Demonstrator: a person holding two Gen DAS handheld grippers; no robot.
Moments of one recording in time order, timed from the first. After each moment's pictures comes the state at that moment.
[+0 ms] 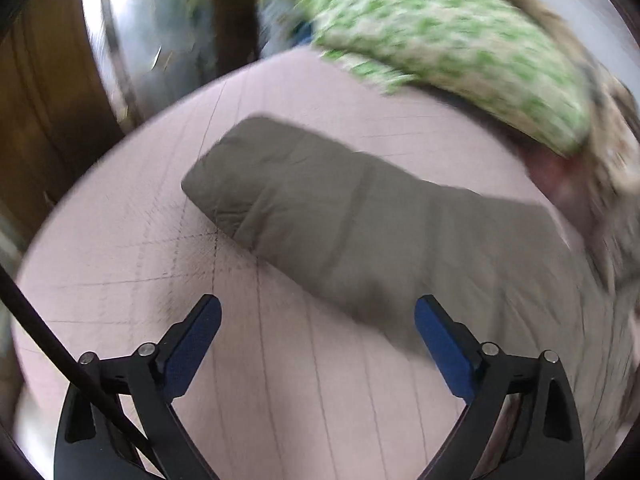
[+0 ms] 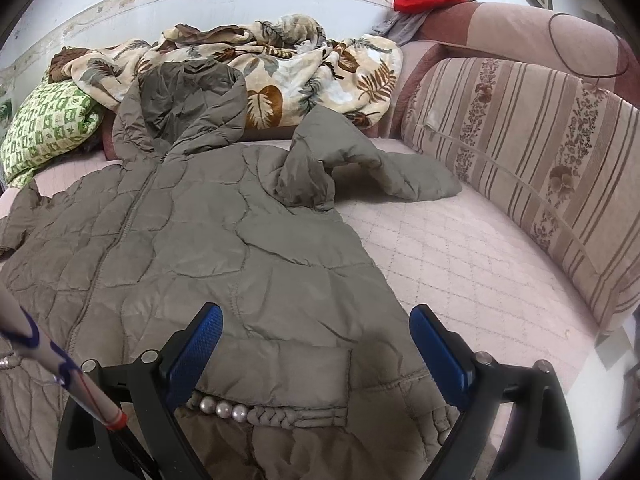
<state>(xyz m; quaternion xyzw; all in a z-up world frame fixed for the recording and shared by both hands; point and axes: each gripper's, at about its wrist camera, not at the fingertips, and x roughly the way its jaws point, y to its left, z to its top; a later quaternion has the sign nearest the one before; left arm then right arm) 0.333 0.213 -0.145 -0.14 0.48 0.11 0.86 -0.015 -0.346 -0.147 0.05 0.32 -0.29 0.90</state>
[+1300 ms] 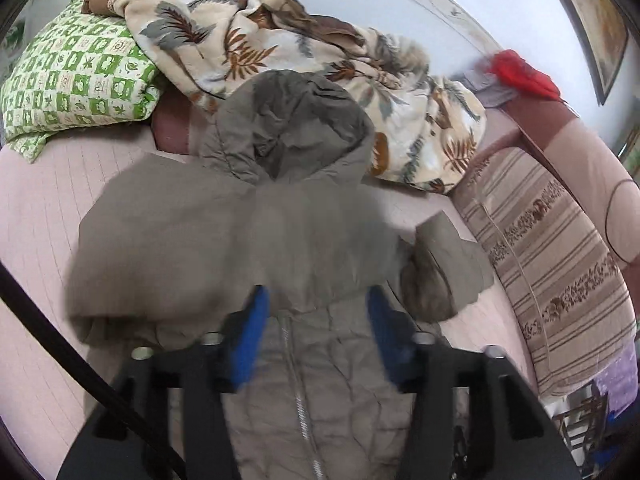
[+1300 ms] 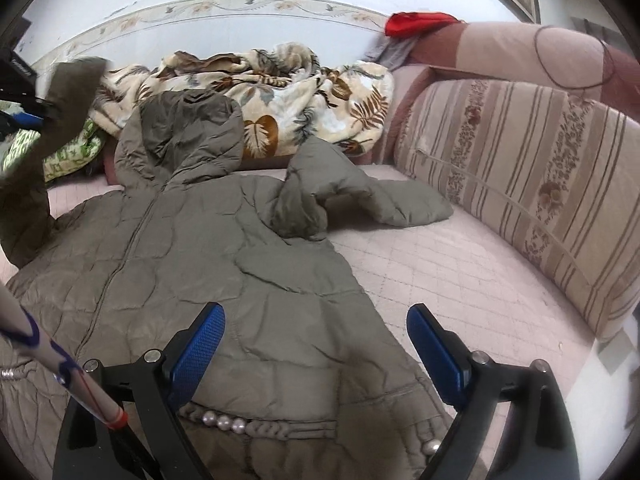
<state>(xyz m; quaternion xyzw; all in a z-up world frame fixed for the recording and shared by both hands) 0.220 -0.172 -0.006 -0.06 0.43 -0.30 0.85 -0.026 -0.346 -0.132 0.06 0.27 -0.29 0.91</state>
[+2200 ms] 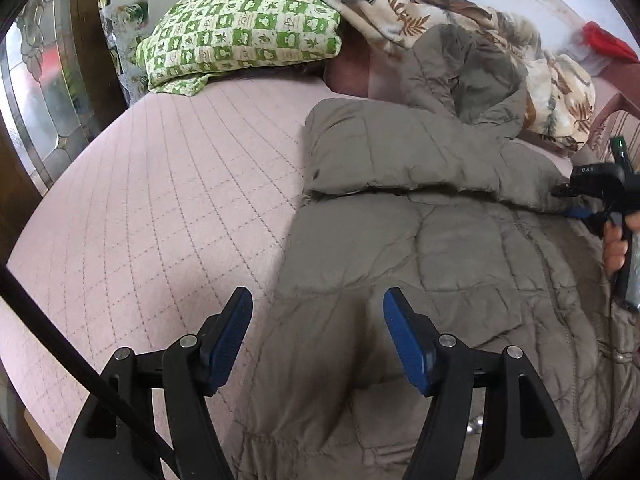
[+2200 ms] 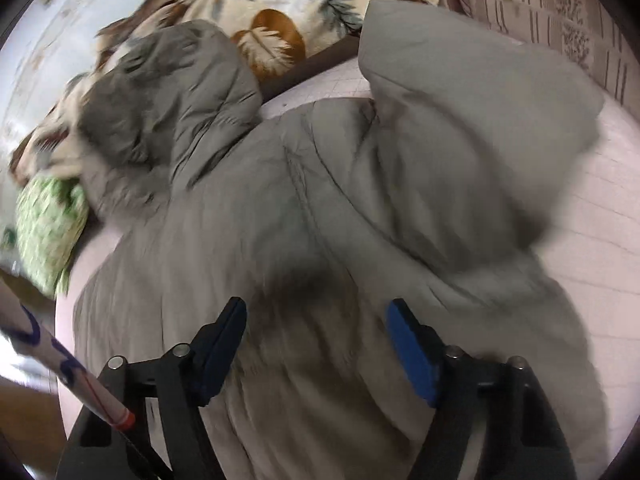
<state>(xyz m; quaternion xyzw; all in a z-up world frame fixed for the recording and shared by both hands) 0.155 0.007 -0.141 0.03 0.42 -0.08 0.90 0.203 -0.427 -0.176 0.34 0.40 -0.18 0.83</state>
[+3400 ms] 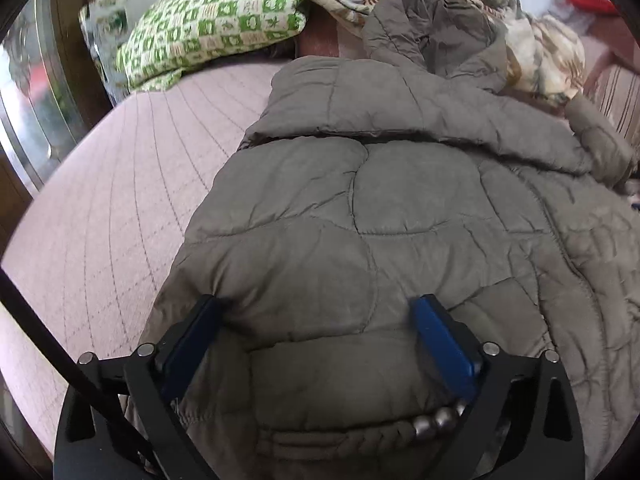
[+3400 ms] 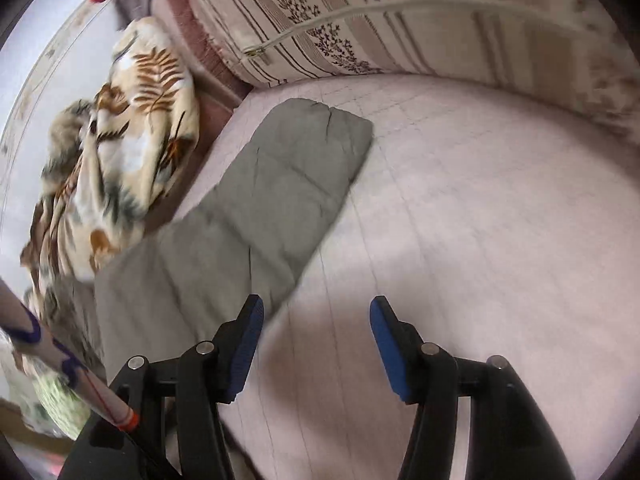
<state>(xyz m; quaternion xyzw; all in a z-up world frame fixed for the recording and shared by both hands) 0.131 -0.054 -0.186 0.07 0.42 -0.08 0.90 0.059 -0.680 -0.190 0.49 0.28 -0.31 0.77</state>
